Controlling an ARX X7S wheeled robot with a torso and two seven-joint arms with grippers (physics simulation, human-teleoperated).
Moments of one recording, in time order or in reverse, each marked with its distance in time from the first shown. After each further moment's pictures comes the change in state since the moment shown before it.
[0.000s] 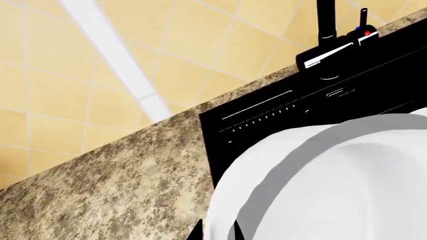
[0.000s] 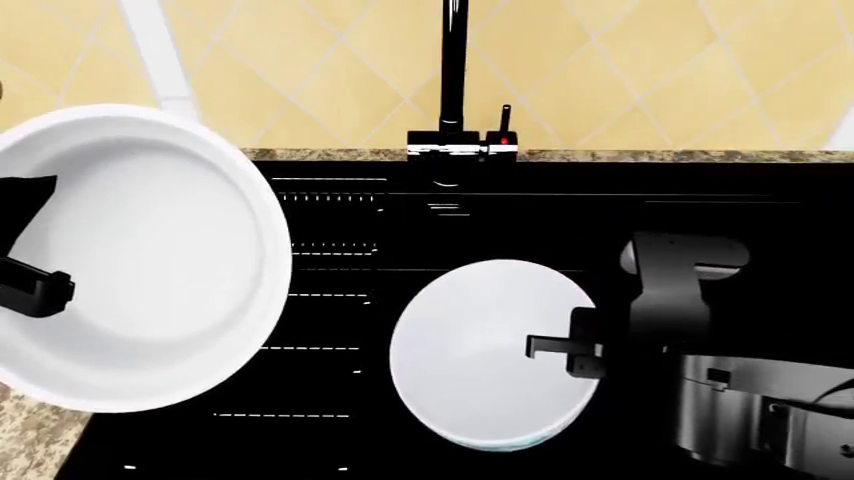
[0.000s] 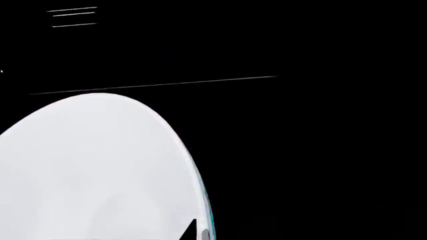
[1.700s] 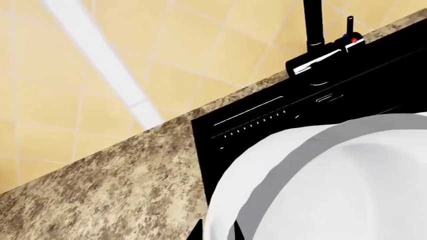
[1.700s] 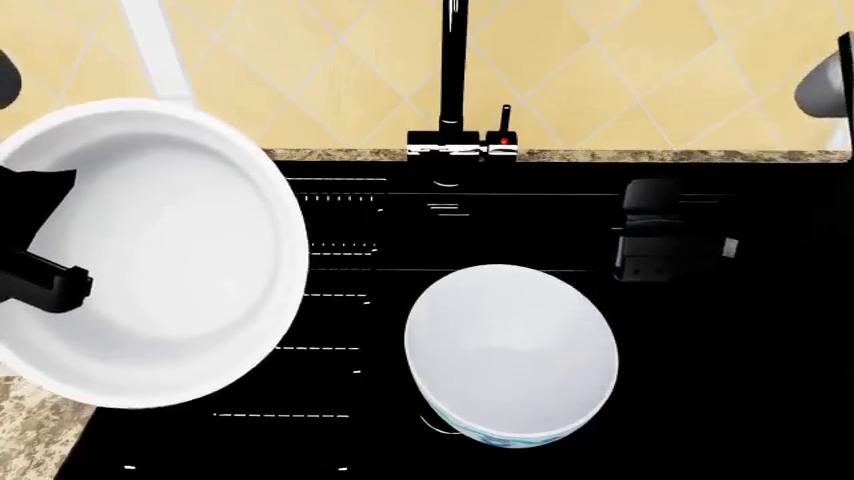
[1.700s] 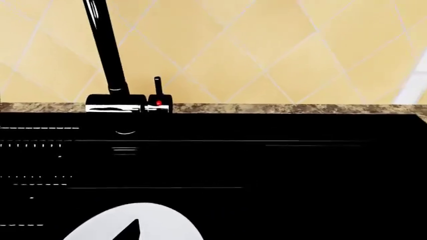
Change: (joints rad) left arm 0.008 0.024 -0.010 0.005 0.009 0.021 0.017; right arm 0.471 0.186 0.227 -0.265 0.265 0.241 0.242
